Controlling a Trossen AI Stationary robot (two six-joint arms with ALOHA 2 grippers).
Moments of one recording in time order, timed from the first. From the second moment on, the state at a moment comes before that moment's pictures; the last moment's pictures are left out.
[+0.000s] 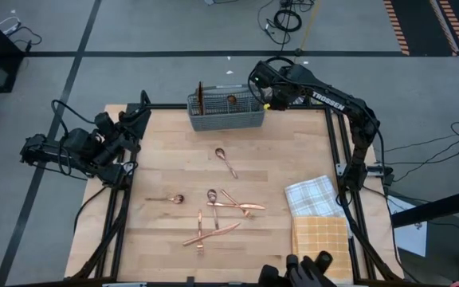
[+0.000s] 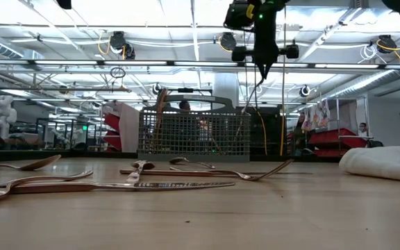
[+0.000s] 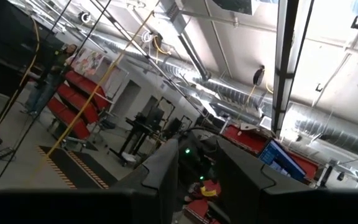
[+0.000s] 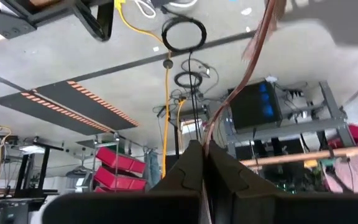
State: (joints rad) left arm -0.20 0.55 0.57 0.58 -0.77 -0.12; right arm -0.55 1.86 1.92 -1.26 0.76 -1.92
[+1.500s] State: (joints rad) left arm -0.20 0.55 0.57 0.58 -0.79 -0.09; right arm -0.54 2.01 1.92 -1.24 0.62 -1.68
